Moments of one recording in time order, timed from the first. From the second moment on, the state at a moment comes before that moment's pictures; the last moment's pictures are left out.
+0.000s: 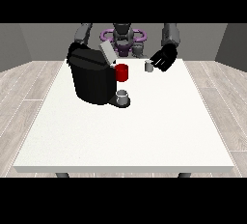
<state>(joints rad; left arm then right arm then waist) -0.86 0.41 0.02 -0.65 -0.59 -0.06 -0.27 -0.24 -0.03 -0.06 -1.30 -0.02 -0.15 -0.07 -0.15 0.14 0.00</state>
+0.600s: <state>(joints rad) -1.00 0.45 0.07 -0.66 -0.60 -0.12 -0.20 -0.29 -0.02 -0.03 -1.31 -0.03 -0.13 -0.07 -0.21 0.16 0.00</state>
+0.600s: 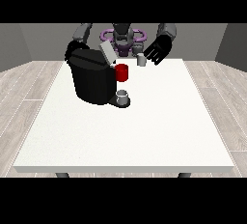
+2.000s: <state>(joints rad) -1.17 0.45 0.12 -0.62 -0.62 -0.14 -0.12 -0.33 -0.04 -0.03 -1.39 -0.02 -0.16 -0.04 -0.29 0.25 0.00</state>
